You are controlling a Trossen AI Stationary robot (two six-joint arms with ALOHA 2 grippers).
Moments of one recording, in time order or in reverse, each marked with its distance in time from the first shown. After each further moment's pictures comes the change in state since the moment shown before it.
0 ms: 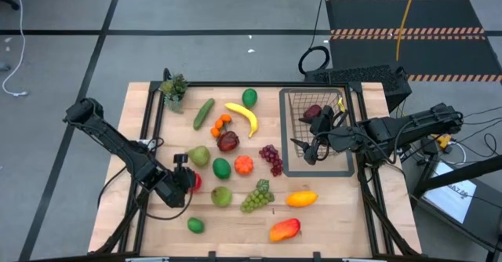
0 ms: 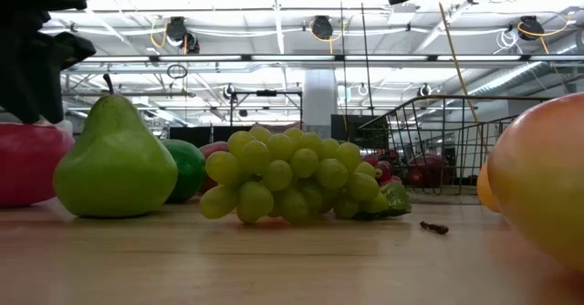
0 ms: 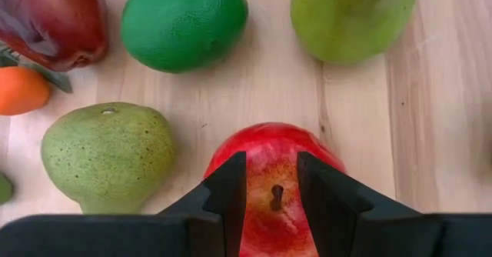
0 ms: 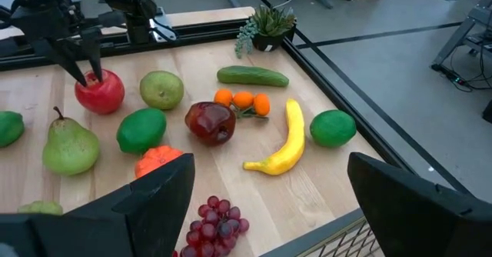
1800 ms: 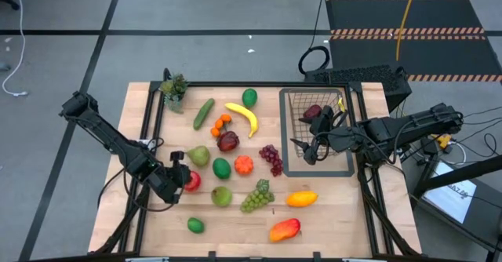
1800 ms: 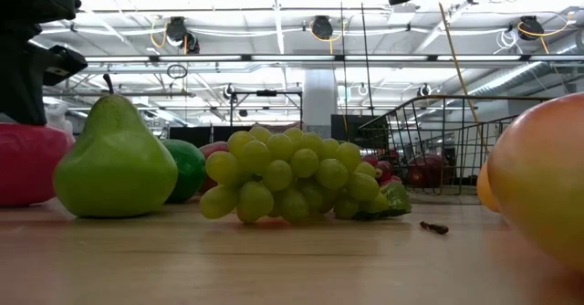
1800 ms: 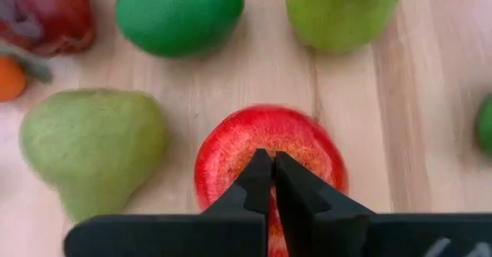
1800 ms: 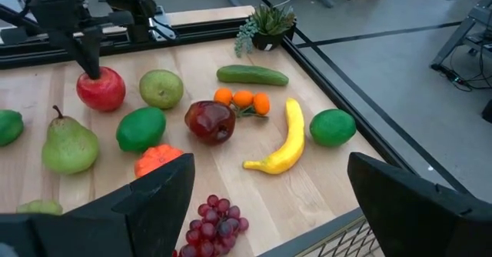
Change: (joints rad) left arm 0.000 -0.179 -0.129 0.059 0.037 0.019; right arm 0.000 0.007 0.000 0.003 0.001 0.001
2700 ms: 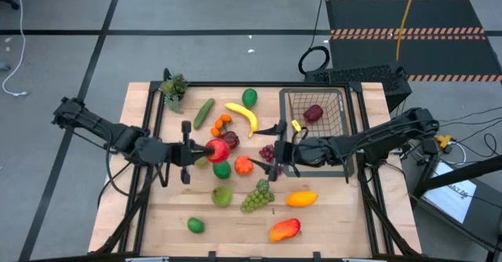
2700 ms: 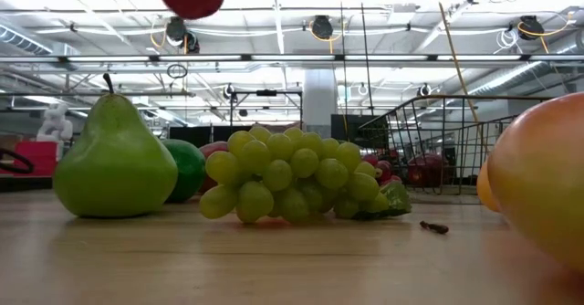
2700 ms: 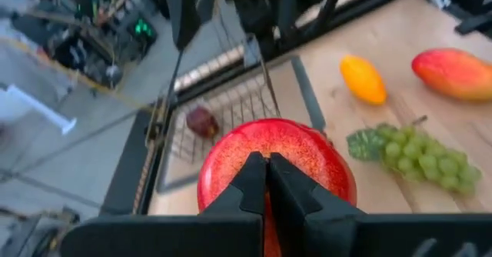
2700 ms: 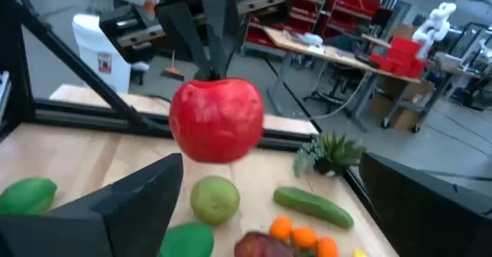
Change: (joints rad) left arm 0.269 -0.095 0.296 0.375 -0.176 0.884; right arm -0.002 0.398 0.000 0.857 -0.140 -0.476
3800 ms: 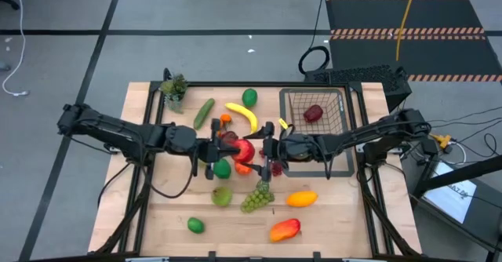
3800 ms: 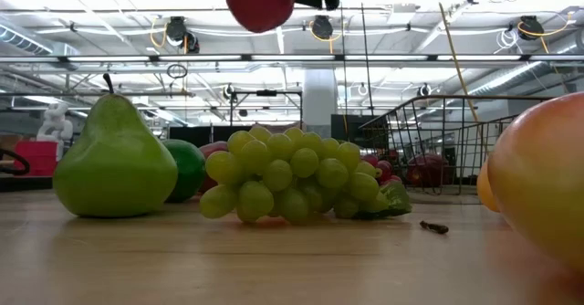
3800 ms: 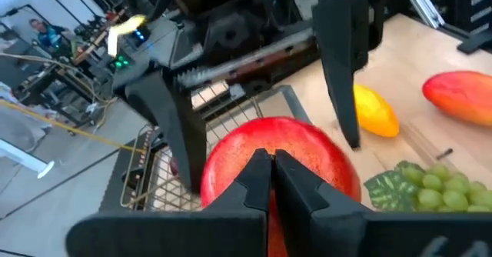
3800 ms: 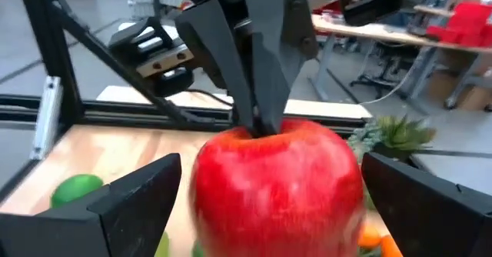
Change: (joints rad) left arm 0.232 0.228 0.001 0.325 0.340 0.162; right arm -0.086 0.104 0.002 0.046 -0.227 0.138
